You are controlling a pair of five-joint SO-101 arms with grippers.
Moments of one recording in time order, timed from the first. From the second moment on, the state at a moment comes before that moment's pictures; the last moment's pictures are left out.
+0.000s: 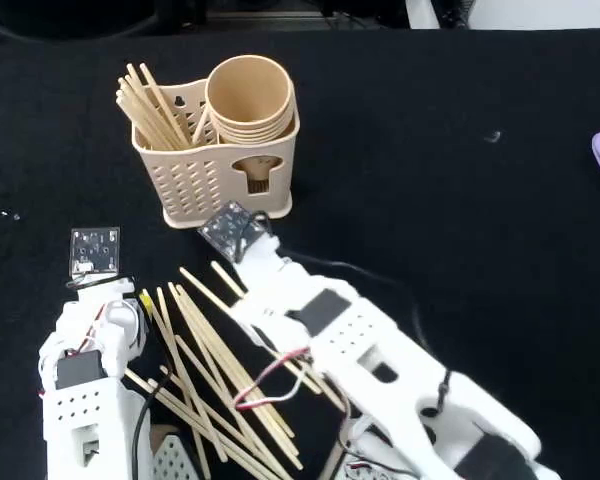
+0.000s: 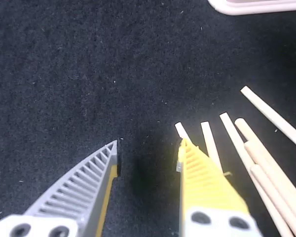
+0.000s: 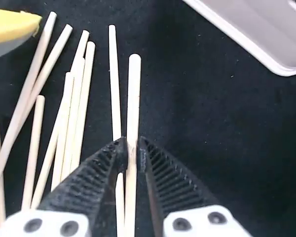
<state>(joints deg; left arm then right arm) -19.8 -77.1 91.9 43.1 -14.0 -41.7 -33.4 61.6 39.7 4.4</state>
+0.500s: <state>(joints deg) -19.8 -77.1 91.9 43.1 -14.0 -46.9 -13.3 58.7 26.6 4.4</state>
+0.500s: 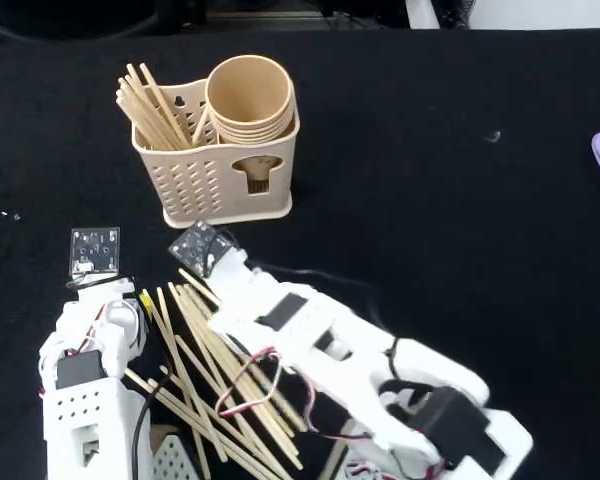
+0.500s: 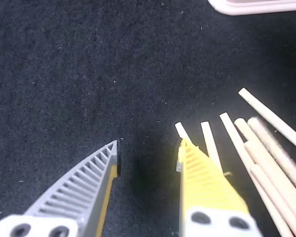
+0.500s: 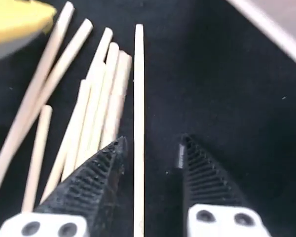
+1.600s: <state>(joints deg) -19.8 -77.1 91.9 43.1 -14.0 -48.8 -5.0 49.4 35.4 7.2</state>
